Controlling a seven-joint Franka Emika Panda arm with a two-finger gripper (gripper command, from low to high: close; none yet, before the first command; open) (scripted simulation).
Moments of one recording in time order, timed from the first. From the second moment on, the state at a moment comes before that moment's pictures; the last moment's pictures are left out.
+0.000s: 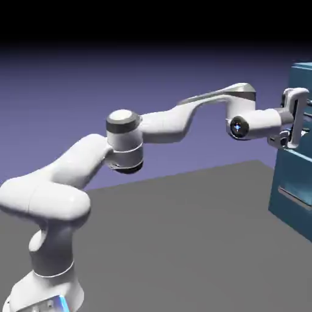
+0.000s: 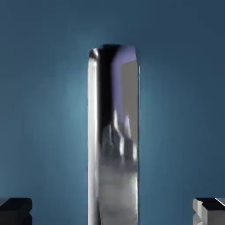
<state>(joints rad) 0.77 1.36 -1.58 -1.17 2.75 2.72 1.00</state>
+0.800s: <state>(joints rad) 1.32 1.31 -1.73 -2.00 2.81 2.43 0.83</state>
